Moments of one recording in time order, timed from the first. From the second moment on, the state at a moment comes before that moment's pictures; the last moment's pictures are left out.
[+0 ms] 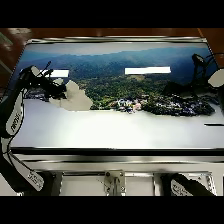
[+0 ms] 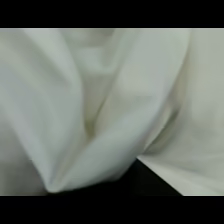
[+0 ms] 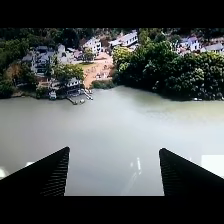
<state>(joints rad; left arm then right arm) 0.07 -1.94 1.74 1.26 -1.28 -1.60 -0.06 -1.19 1.26 -1.28 1.22 1.61</state>
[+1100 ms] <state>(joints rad) -0.66 -1.22 1.56 1.29 -1.19 -1.69 -0.06 -0.79 1.28 -1.39 1.56 1.50</state>
